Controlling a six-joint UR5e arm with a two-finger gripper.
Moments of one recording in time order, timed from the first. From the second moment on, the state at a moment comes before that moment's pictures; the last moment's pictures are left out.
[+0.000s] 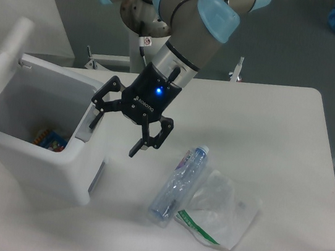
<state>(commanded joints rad) 2.50 -1.70 -1.74 -0.90 0.73 0.45</state>
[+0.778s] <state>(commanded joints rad) 2.57 -1.85 -1.57 -0.92 1.17 0.69</state>
